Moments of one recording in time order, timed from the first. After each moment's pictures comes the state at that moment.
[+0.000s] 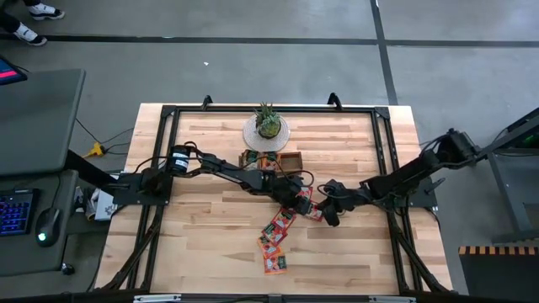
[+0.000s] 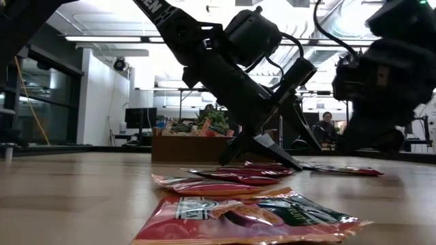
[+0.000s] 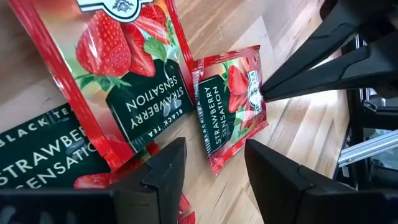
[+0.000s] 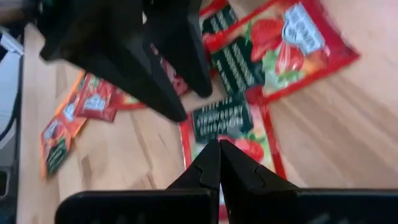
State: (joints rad) left arm -0.07 2.20 1.44 0.05 0.18 -1.12; right arm 0.34 1.37 0.29 0.37 0.19 0.98
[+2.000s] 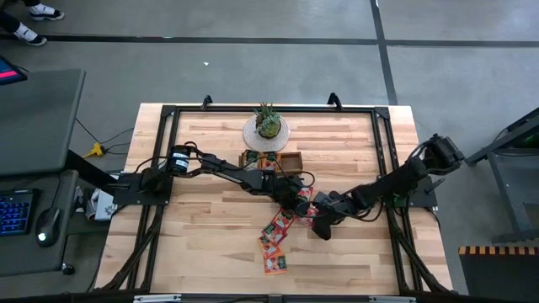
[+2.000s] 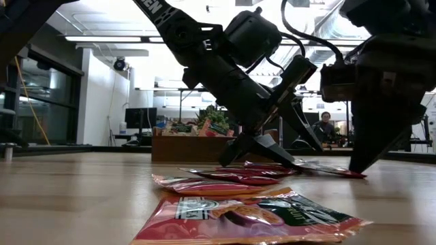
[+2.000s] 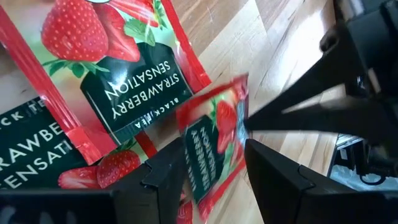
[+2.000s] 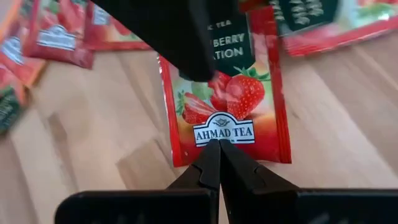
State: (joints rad) left arm -0.07 2.20 1.44 0.06 0.23 -1.08; right arm 0.41 1.59 0.61 -0.09 0.13 1.01
